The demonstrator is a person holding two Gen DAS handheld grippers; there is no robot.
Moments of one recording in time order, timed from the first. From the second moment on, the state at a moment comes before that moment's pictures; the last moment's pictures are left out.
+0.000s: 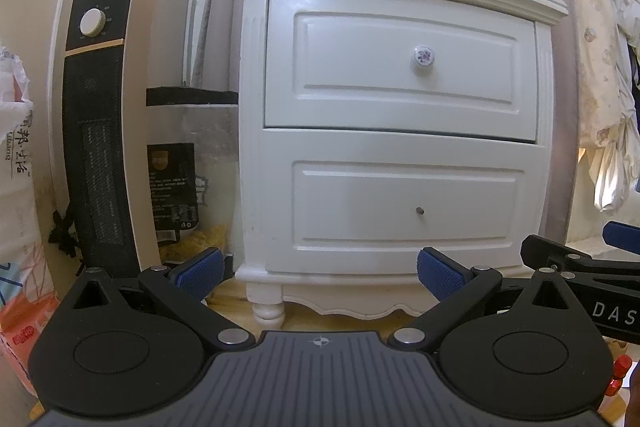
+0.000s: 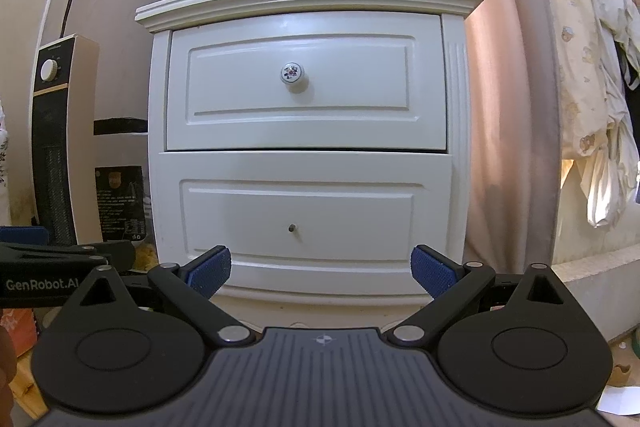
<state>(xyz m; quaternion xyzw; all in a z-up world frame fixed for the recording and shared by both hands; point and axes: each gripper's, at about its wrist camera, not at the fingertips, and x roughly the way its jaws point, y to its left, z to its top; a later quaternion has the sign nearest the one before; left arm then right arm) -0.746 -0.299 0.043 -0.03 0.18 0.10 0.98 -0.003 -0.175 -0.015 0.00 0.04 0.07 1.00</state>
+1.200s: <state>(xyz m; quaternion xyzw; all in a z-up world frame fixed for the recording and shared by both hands) -0.745 -0.304 0.044 -0.03 0.18 0.10 0.98 -0.002 -0.184 -0.016 0.02 0.04 0.07 1.00</state>
